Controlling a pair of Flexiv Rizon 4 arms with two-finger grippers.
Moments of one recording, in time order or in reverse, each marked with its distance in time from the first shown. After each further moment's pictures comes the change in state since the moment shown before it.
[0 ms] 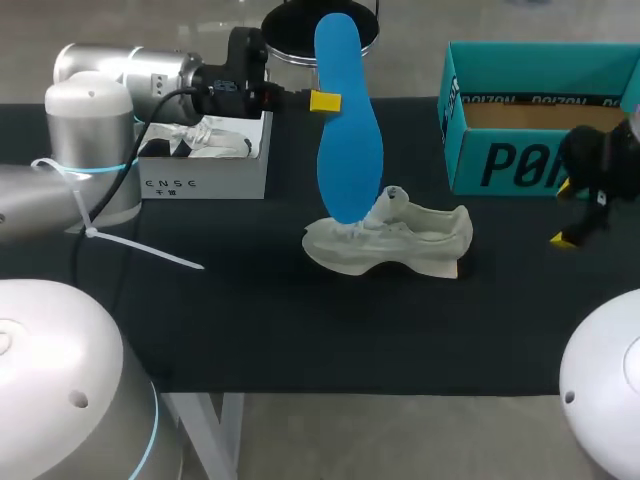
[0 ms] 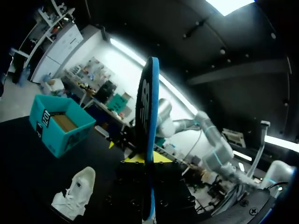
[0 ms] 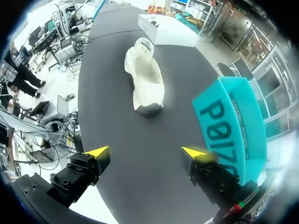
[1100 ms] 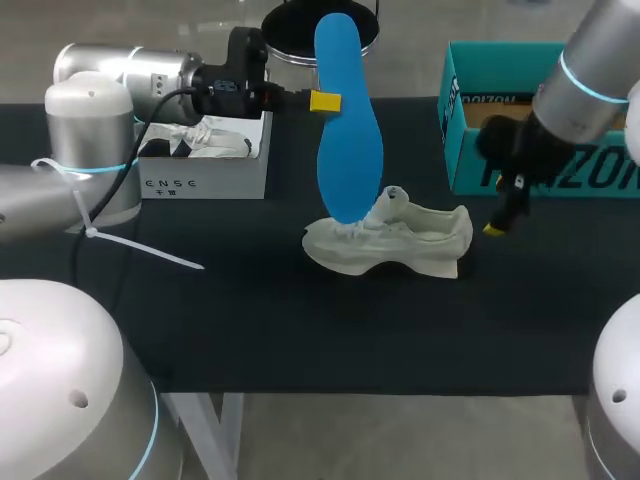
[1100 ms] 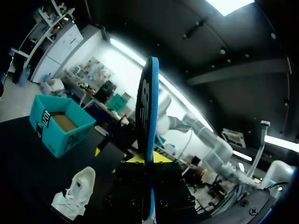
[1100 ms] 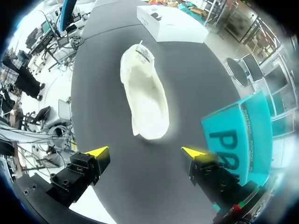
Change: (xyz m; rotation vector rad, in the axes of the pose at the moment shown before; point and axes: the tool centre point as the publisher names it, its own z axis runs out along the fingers) left arm 0.000 0.000 0.000 0.000 0.000 0.000; right arm -0.007 0.084 0.047 0.075 0.056 0.037
